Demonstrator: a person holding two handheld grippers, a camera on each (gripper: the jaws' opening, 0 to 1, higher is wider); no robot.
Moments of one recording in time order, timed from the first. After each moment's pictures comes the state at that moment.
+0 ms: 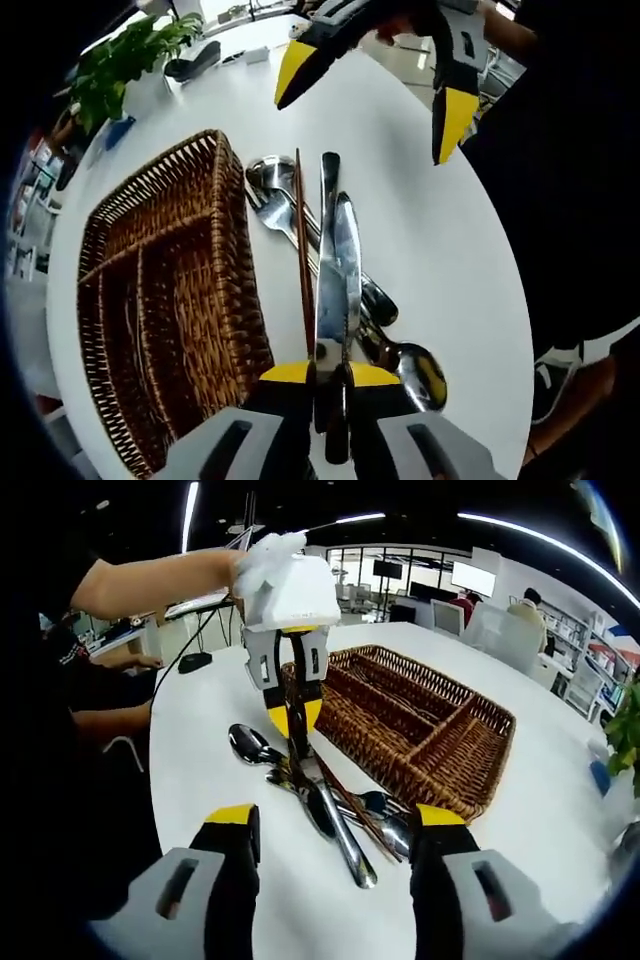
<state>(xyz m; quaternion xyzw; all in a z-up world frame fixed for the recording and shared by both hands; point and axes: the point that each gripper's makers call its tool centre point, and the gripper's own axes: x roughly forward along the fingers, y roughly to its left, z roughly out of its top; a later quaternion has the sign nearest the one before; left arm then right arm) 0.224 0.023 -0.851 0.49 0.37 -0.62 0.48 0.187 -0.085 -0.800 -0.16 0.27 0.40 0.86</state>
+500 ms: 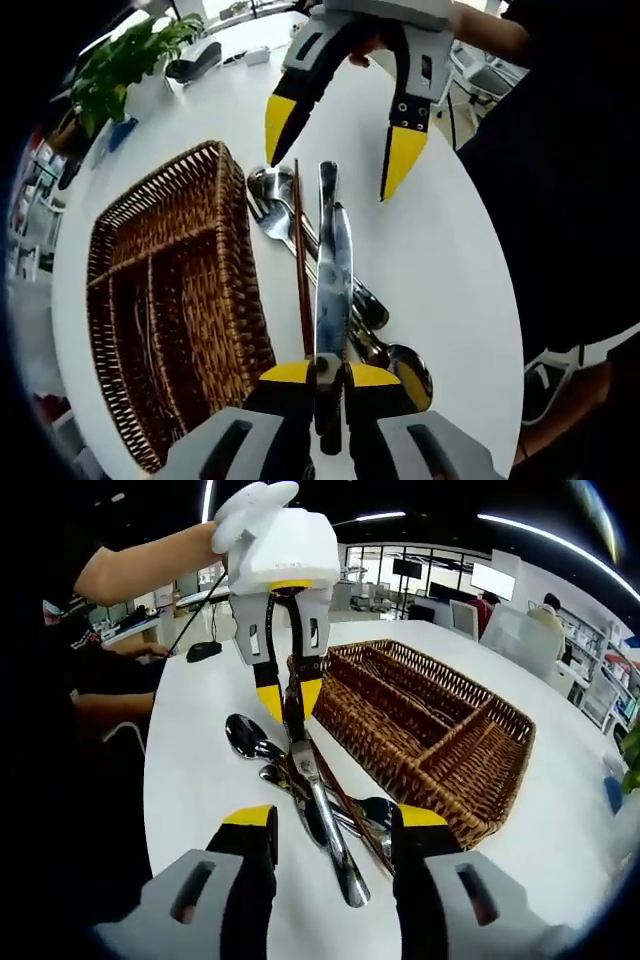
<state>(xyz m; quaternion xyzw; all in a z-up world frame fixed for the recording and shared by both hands) 0.220 0.020 -0.835 0.51 0.37 -0.61 0.48 0.201 -0.074 -0.820 -0.18 0.26 0.44 0.84</state>
